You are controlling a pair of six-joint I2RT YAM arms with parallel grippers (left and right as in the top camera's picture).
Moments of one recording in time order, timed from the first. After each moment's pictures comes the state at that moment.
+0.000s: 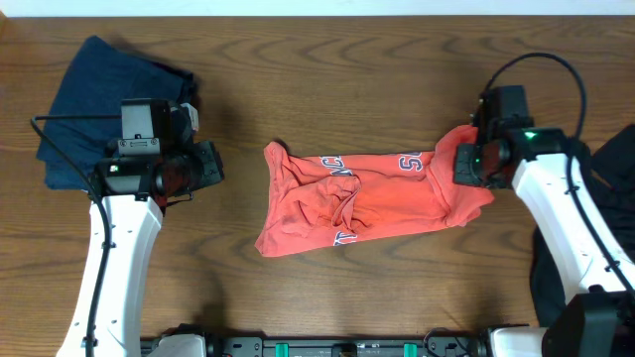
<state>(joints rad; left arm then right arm) 0.04 1.31 1.10 -0.89 0.25 -0.27 0.12 1.52 1.16 -0.94 0.07 0.25</state>
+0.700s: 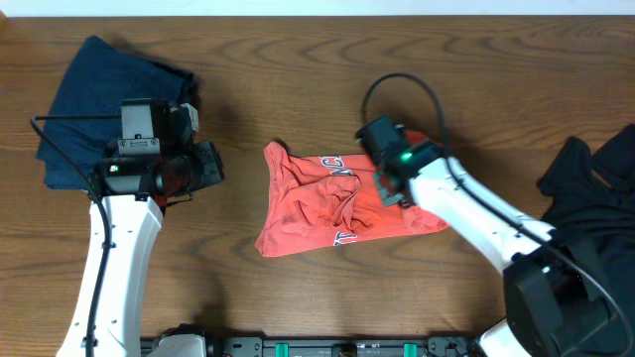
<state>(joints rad) 0.04 1.31 1.10 -0.89 0.25 -0.27 0.60 1.72 1.16 -0.83 0.37 0.23</state>
